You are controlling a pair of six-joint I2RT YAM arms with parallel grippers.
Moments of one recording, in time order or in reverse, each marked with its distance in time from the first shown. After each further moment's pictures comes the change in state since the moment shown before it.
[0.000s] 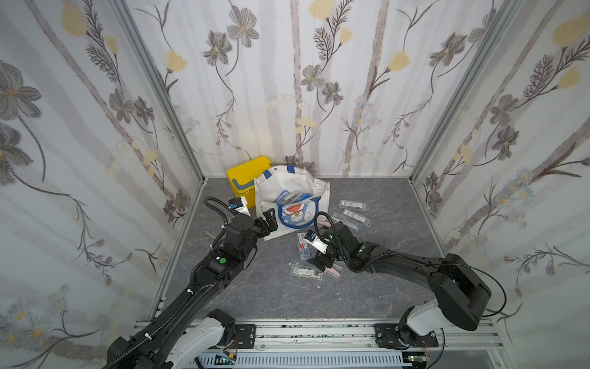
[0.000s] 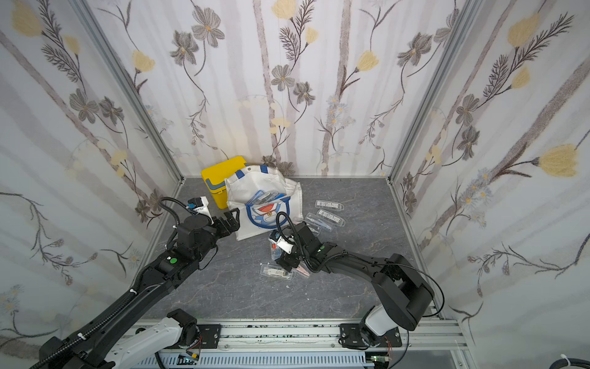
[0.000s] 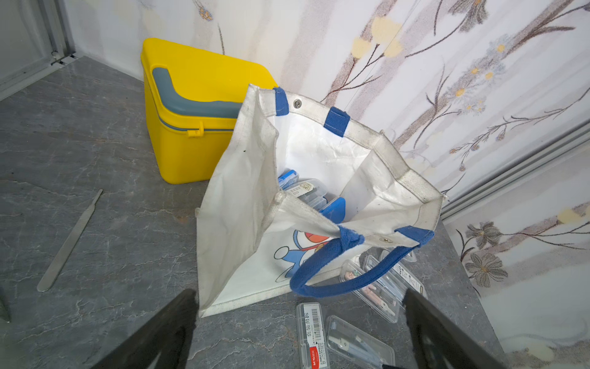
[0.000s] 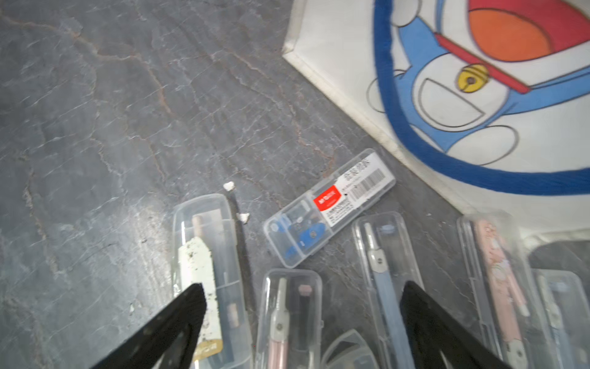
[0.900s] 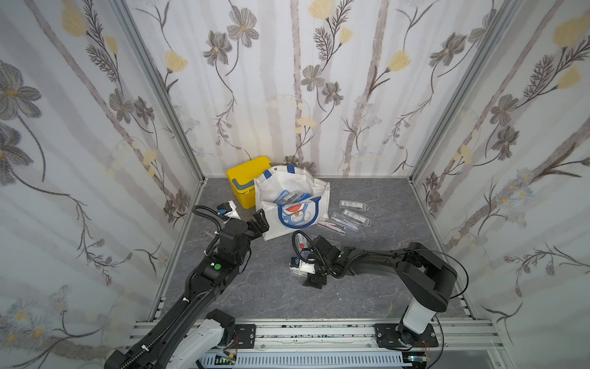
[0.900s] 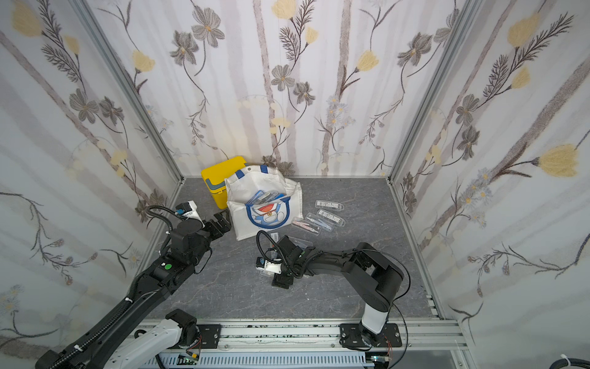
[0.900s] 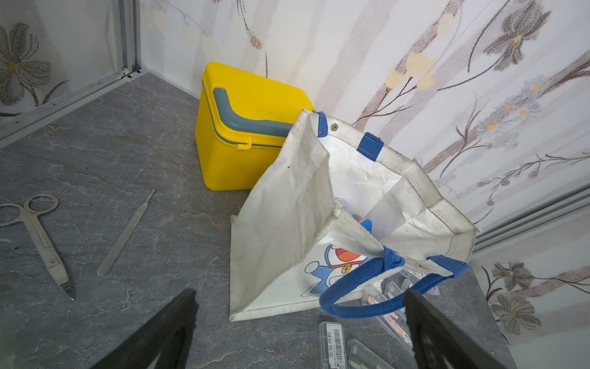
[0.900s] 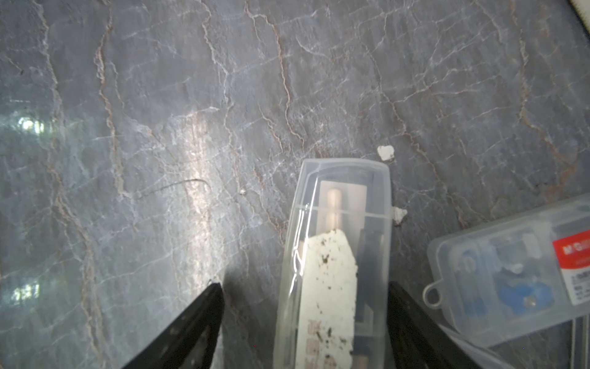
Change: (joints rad) left arm 0.048 -0.068 -0.054 -0.008 -0.074 -0.025; right arm 0.108 0.227 0.079 -0.126 -0.097 -0.193
